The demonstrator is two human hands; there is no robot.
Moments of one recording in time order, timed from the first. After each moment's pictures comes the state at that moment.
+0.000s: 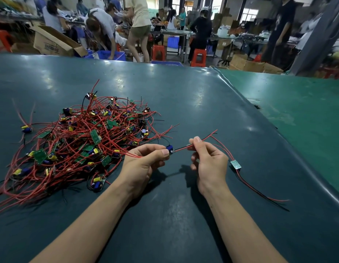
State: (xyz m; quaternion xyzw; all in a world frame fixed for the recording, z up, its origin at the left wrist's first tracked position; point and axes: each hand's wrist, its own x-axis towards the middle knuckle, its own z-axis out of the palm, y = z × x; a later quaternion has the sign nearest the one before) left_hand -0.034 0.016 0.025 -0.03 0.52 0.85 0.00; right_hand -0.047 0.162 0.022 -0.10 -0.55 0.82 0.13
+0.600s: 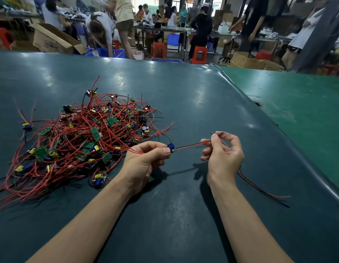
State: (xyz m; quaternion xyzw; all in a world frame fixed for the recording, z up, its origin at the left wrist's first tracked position) left_hand -0.035 0.014 0.025 -0.01 0.53 0.85 0.02; right_hand -0.057 0.181 0.016 -0.11 -0.55 0.78 0.28
